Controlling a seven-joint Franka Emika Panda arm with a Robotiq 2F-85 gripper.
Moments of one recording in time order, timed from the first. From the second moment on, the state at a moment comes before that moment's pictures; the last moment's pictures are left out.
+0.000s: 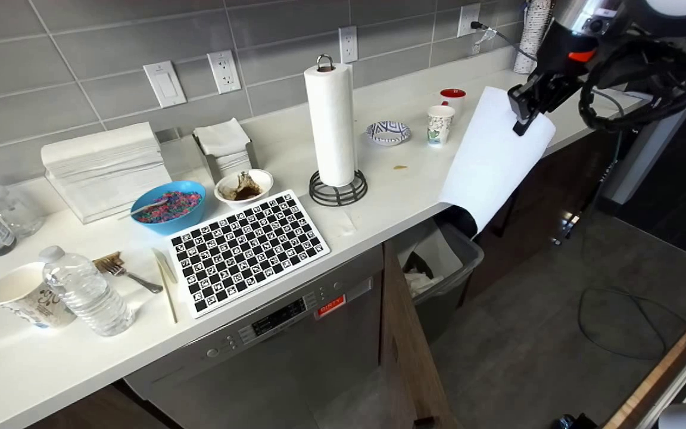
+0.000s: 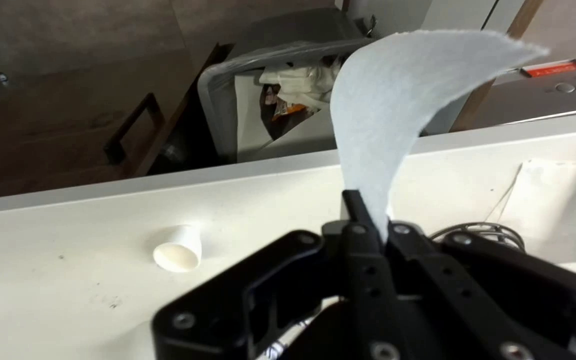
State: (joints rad) arm -0.03 -0.58 0.05 -2.48 -0.08 2.19 0.22
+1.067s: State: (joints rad) arm -0.12 -0.62 0.06 -2.50 -0.17 2.34 0.23
